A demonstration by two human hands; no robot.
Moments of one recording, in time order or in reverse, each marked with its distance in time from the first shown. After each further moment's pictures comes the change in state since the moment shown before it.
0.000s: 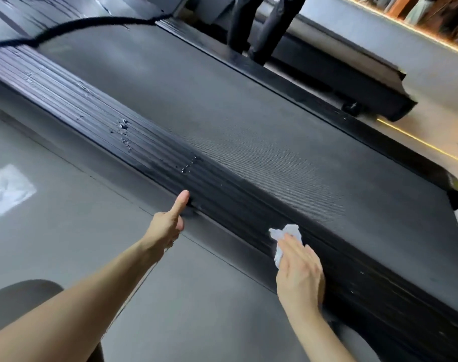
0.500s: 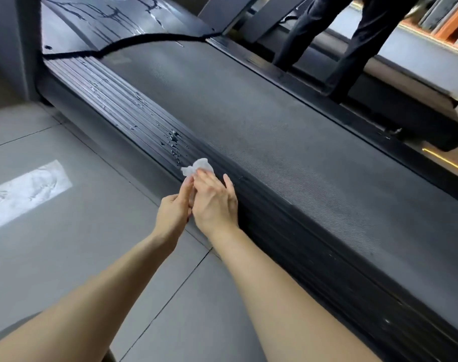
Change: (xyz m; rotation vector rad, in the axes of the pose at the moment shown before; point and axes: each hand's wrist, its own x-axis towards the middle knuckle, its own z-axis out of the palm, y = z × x) left_hand 0.040 0.029 -0.066 -0.188 0.303 0.209; right_hand 0.113 -0.229 0.153 0.150 -0.401 -0.392
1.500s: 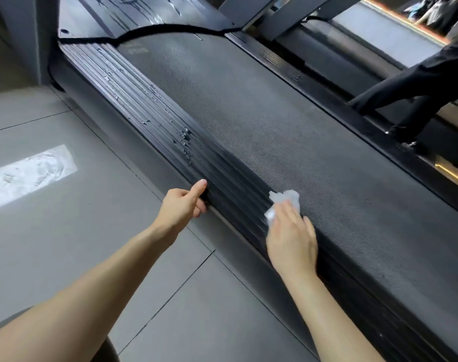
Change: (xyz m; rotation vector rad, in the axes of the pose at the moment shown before) left_hand 0.021 0.004 -0.010 0.120 -0.065 0.015; right_hand -0.061 0.090 -0.060 -0.229 -0.008 0.319
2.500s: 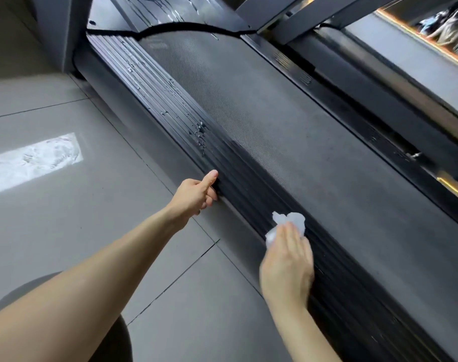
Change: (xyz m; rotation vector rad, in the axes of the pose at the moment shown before) left_hand -0.012 0.008 -0.005 -0.065 -0.099 -0.075; right_hand -0.072 -0.008 0.014 -0.061 0.097 -0.031
